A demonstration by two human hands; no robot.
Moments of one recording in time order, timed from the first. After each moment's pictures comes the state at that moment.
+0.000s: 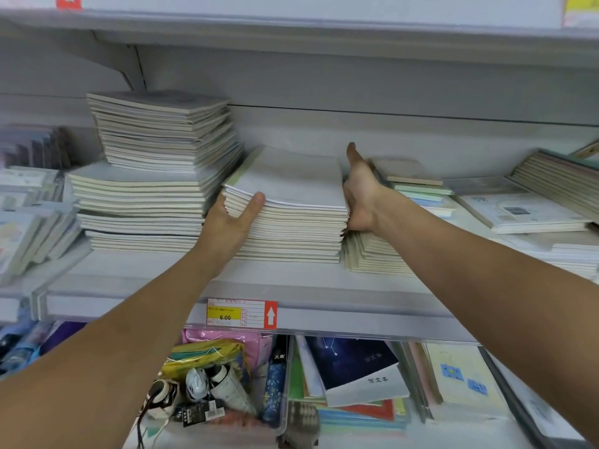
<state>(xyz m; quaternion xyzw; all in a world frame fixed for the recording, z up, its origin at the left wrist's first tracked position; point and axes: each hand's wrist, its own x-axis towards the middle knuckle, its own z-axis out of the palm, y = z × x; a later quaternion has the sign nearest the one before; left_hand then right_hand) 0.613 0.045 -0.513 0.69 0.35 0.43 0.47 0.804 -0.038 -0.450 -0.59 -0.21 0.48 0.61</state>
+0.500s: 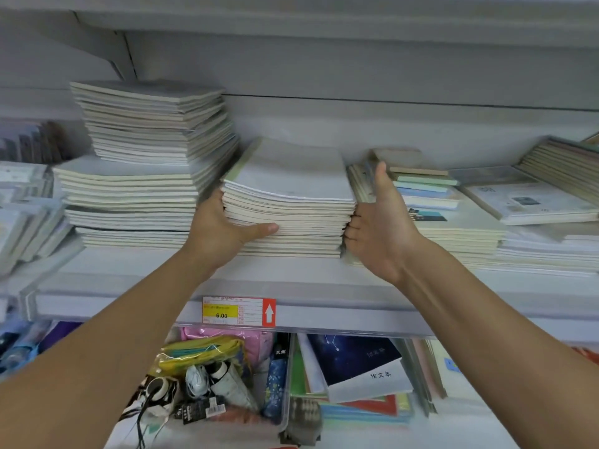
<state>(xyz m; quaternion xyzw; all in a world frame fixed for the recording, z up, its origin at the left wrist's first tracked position) 0.605 0.052 -0.524 0.71 0.32 0.42 0.47 0.786 -0.093 -0.487 -0.54 -0.24 0.48 0.64</state>
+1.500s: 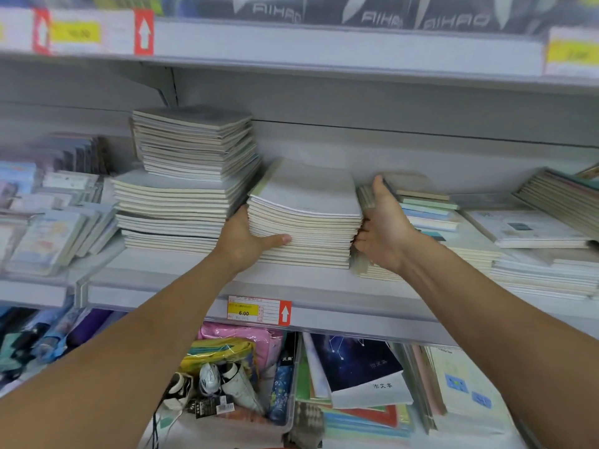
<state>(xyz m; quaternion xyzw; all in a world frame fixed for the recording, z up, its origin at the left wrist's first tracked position) 0.594 0.047 -0.518 0.74 0.36 0.37 0.44 0.780 -0.083 -0.463 -0.59 -0.24 0.42 0.65</state>
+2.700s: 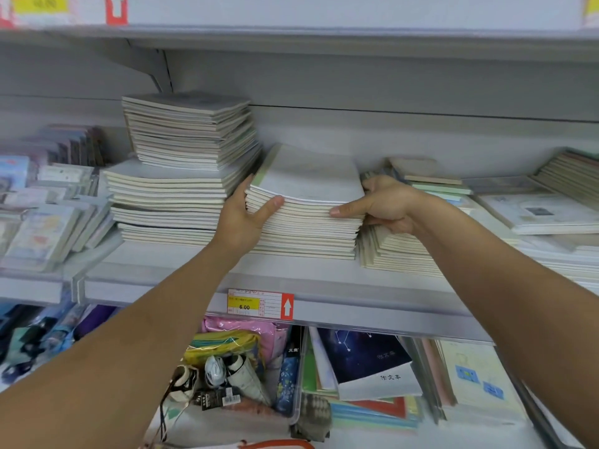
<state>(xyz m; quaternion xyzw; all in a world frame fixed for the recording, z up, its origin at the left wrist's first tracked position) 0.608 0.053 -0.514 0.72 0.31 0.46 0.42 0.813 -0.061 -0.456 -0.68 -0.45 0.37 0.45</state>
